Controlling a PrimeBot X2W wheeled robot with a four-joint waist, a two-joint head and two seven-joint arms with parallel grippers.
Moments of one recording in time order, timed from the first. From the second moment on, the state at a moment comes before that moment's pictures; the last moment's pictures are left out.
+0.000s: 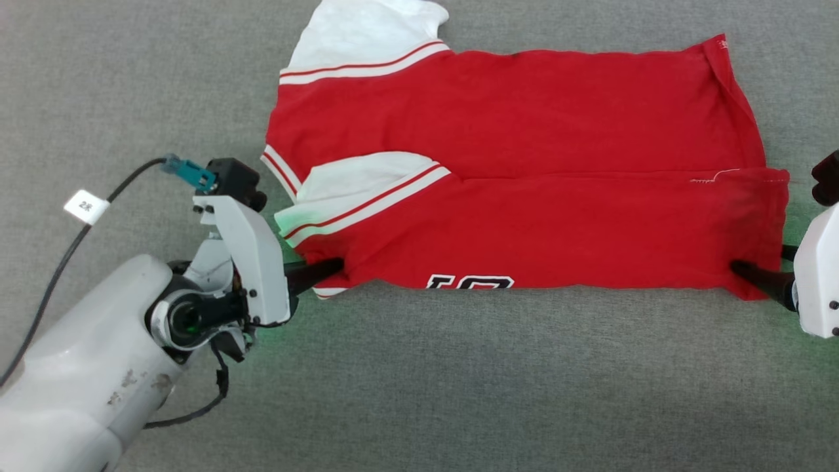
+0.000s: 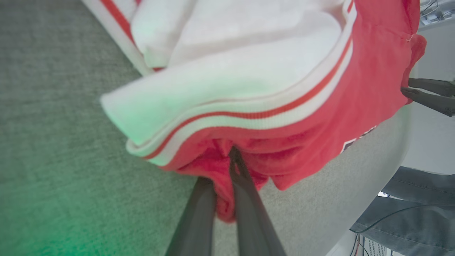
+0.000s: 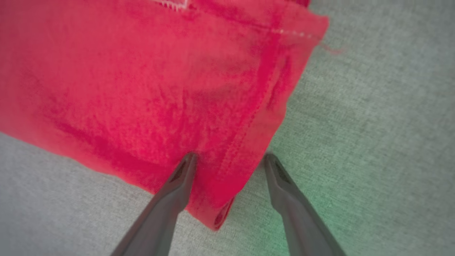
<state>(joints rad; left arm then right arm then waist) -0.86 0.62 -0.92 0.41 -1.47 -0.06 0.54 -0.54 -0.66 0.30 0.15 0.76 0.13 0.92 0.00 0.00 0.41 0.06</state>
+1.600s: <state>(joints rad) -0.54 0.86 -0.76 0.02 -1.30 0.06 -0.04 -0.22 -0.45 -0.04 -0.22 0.52 0.13 0.27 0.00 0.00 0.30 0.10</state>
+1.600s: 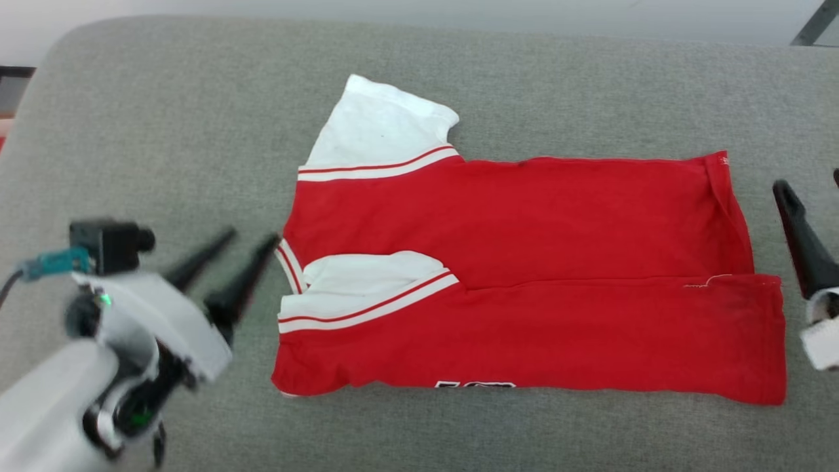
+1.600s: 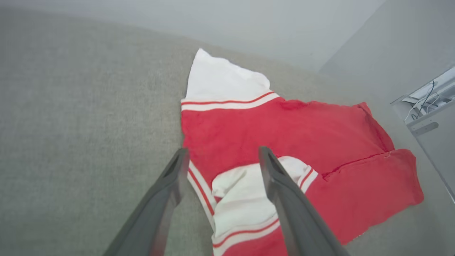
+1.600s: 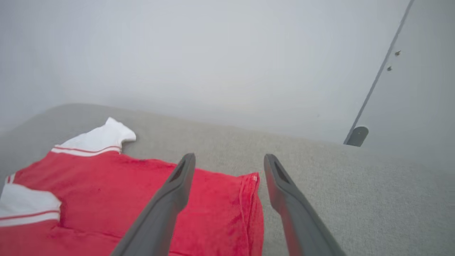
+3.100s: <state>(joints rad) -1.46 0.65 -1.05 0.87 -1.24 -0.13 0.68 -0.44 -0.31 0.10 -0.12 0.50 0.13 0.06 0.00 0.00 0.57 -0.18</state>
